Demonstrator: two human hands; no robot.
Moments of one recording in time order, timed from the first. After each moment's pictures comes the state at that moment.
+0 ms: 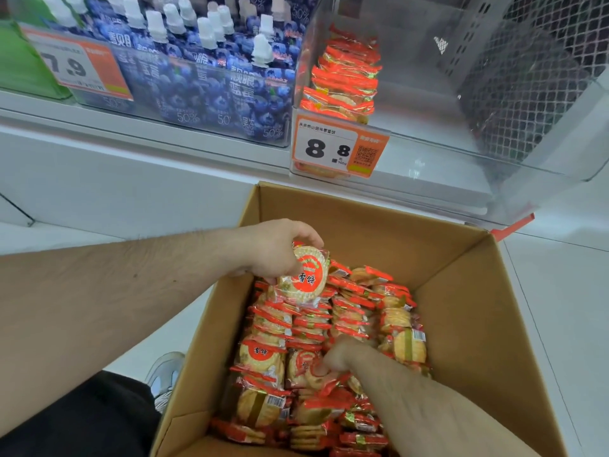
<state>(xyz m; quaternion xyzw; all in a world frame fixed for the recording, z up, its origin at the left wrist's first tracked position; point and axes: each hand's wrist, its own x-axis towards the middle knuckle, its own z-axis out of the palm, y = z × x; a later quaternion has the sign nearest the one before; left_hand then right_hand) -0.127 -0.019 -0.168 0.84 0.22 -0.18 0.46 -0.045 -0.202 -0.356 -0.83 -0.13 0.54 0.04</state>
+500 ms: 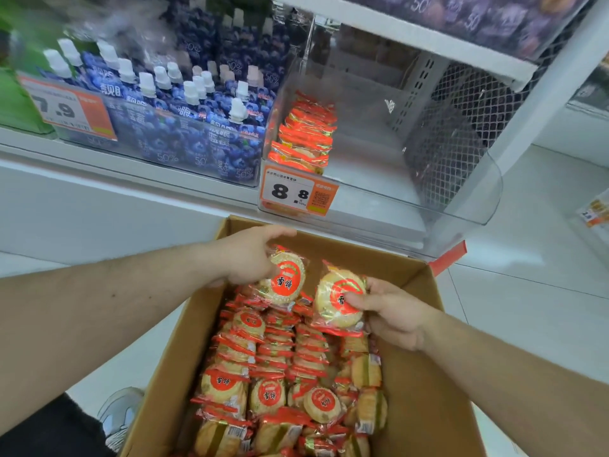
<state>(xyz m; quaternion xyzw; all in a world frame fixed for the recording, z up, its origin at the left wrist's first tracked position) -0.124 -0.025 -0.134 0.83 0.21 -0.09 0.50 0.008 -0.247 -0.170 -0.64 -0.14 0.55 0.52</state>
